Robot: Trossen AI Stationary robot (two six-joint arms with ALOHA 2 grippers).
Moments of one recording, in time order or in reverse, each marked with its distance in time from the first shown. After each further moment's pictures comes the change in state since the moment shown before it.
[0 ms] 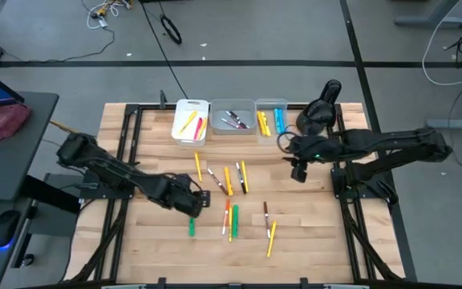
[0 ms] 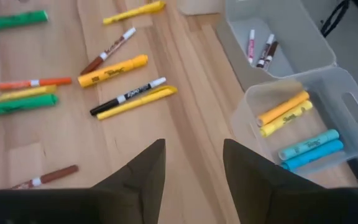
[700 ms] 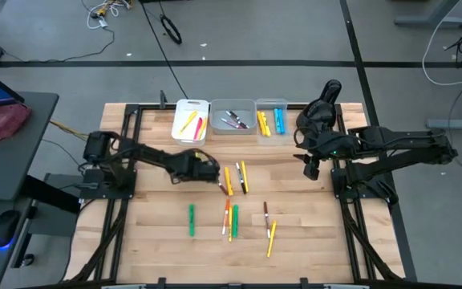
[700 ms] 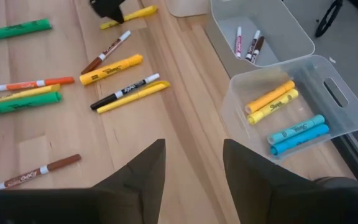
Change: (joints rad) left arm 0.361 0.206 0.000 0.013 -0.114 0.103; right arm 0.000 -0.132 -0.010 -0.099 0.000 0.021
